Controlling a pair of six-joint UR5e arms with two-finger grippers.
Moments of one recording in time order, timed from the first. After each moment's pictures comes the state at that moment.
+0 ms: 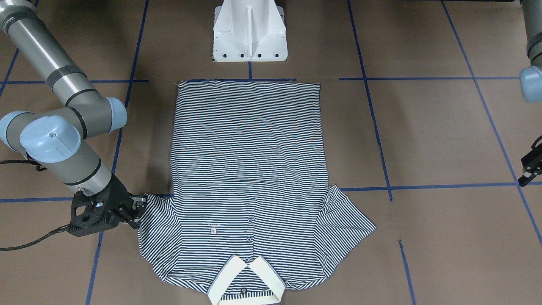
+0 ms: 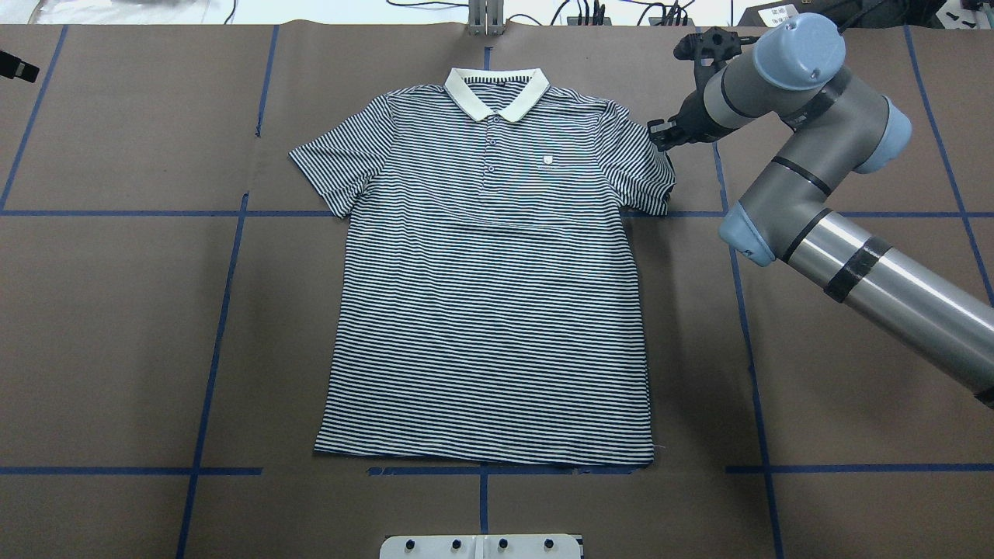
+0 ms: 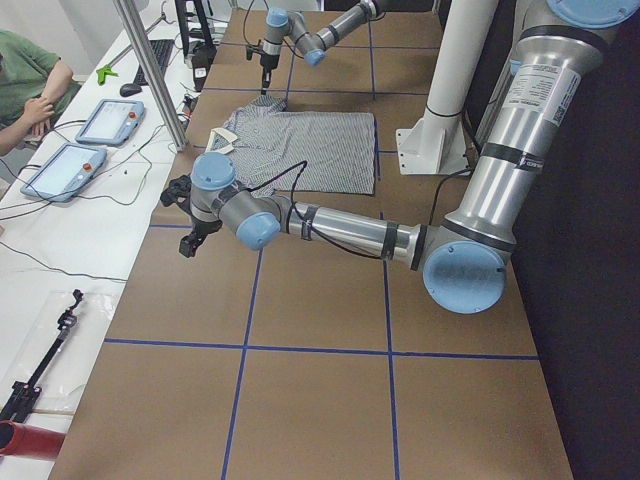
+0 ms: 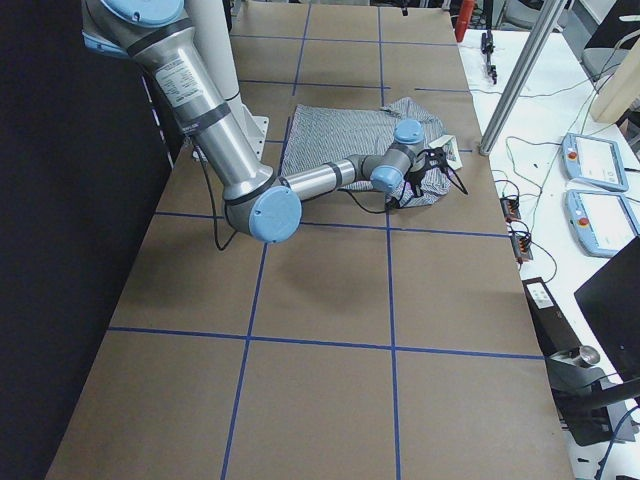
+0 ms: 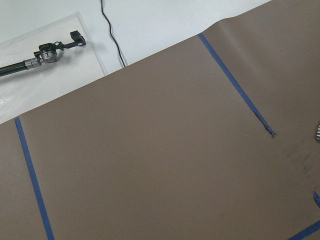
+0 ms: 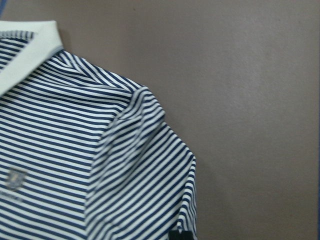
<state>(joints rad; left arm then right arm) -1.37 -1.89 -1.43 -2.13 -2.28 -0.17 0.90 -0.97 1.27 -0.94 2.01 0.86</state>
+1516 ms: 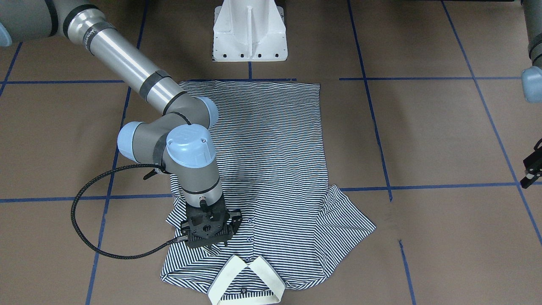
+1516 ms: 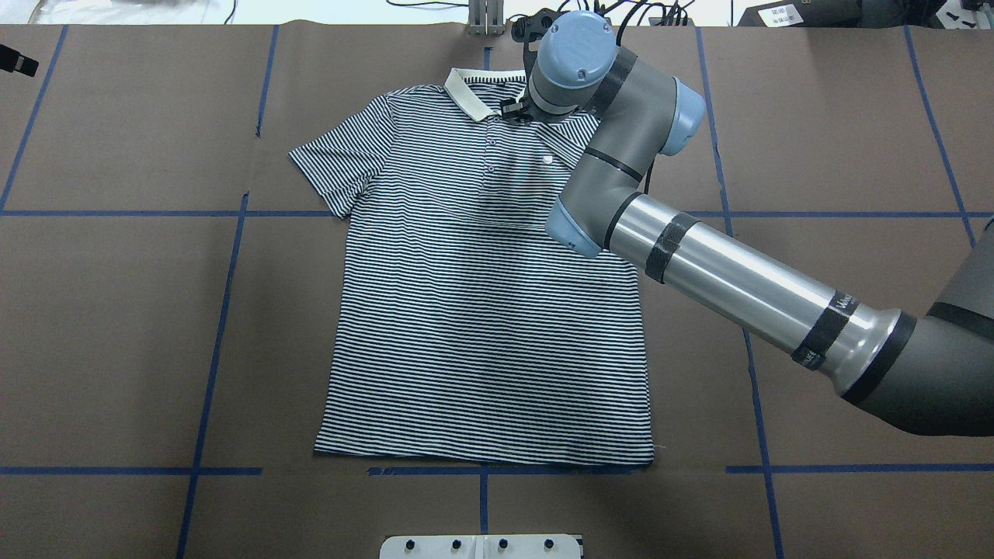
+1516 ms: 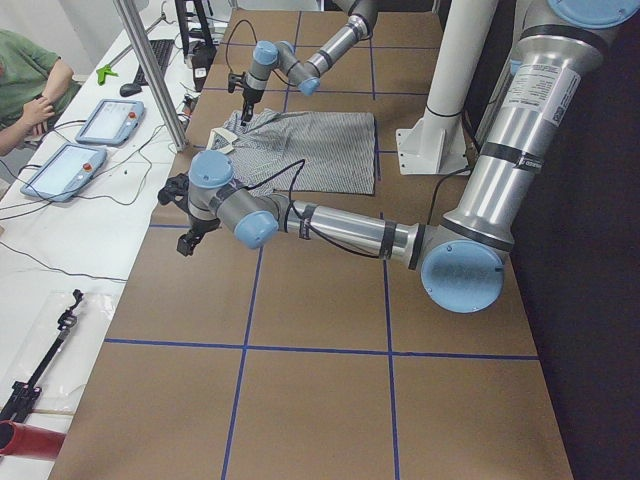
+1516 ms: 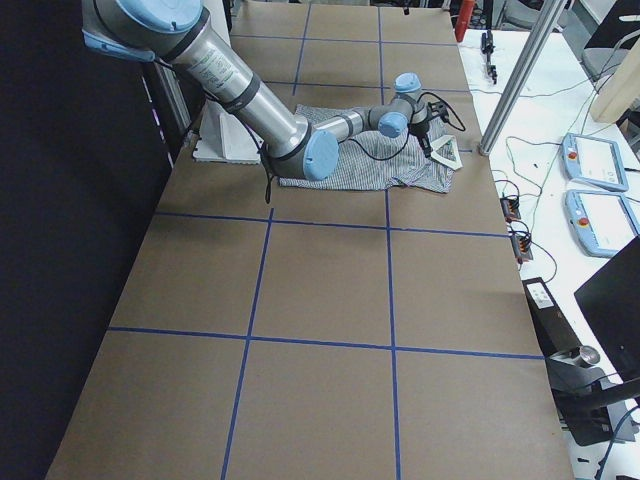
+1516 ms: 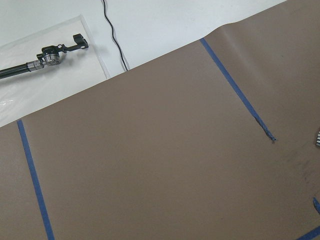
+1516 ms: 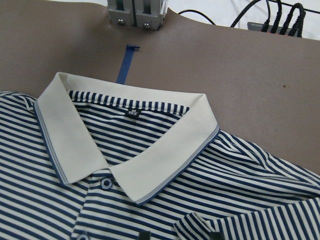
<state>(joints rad) -1.37 -1.90 -1.42 -2.13 -2.28 -0.18 0.76 -0.58 0.92 -1.01 1.73 0.90</state>
